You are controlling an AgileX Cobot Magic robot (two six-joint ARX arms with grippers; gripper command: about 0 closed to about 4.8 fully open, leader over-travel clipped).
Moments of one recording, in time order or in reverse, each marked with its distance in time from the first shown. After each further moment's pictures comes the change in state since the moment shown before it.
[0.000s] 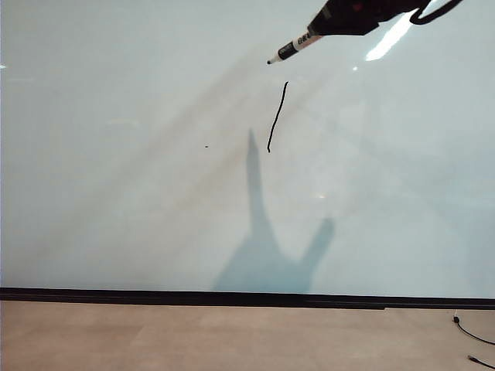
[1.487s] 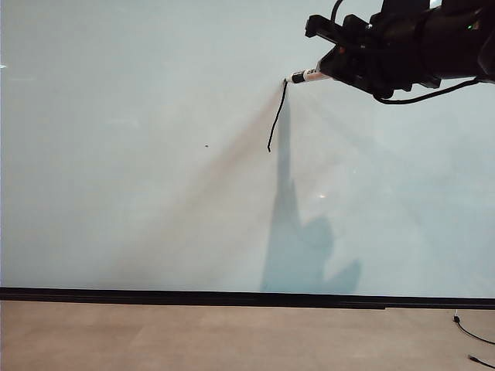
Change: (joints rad) left arm 0.000 0.000 0.000 0.000 0.000 0.000; right arm -0.035 0.345 -0.174 0.778 0.097 0.714
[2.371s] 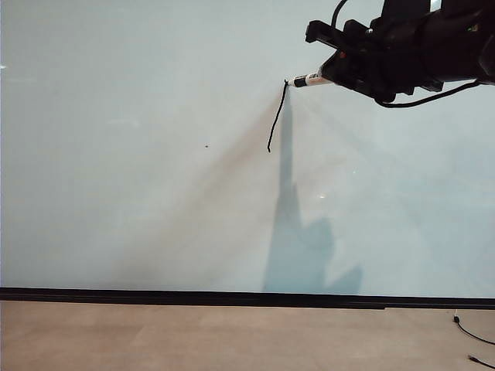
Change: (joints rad) left arm 0.000 0.000 0.000 0.000 0.000 0.000; right arm -0.010 0.000 -0.003 -0.023 0.030 -0.001
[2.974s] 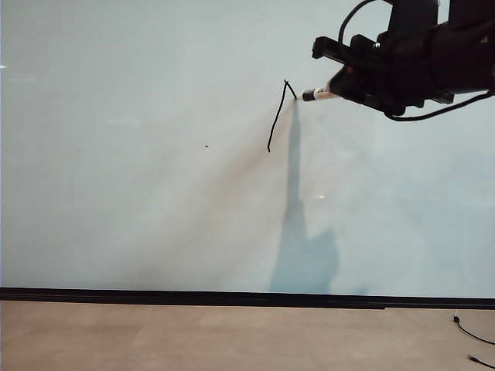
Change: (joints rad) left arm 0.000 0.000 0.000 0.000 0.000 0.000; right arm -0.005 -0.001 -0.038 -0.008 0.026 0.000
